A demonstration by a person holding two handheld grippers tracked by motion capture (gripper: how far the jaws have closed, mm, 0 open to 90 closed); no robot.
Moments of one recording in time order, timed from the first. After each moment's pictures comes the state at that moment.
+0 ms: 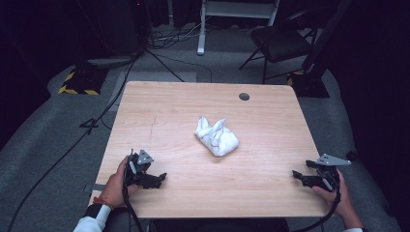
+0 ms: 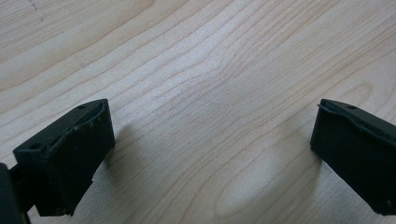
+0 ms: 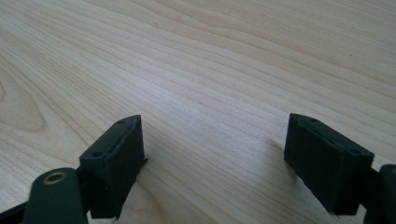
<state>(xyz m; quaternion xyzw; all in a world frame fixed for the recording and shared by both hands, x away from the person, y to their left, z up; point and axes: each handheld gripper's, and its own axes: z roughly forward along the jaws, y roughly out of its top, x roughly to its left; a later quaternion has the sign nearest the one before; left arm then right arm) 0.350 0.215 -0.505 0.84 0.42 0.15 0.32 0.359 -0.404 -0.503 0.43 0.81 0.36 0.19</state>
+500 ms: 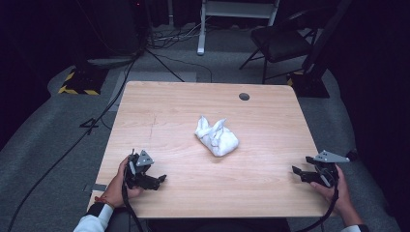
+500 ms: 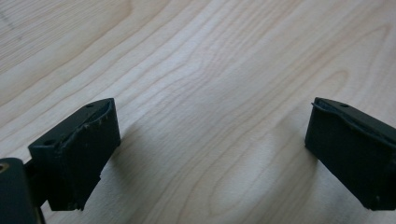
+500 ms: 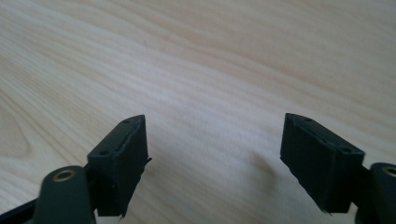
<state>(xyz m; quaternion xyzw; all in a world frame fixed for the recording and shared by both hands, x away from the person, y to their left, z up) 0.348 0.219 -0.505 0.86 0.36 0.13 0.33 0.367 -0.395 -0.491 0.43 0.80 0.35 0.22</state>
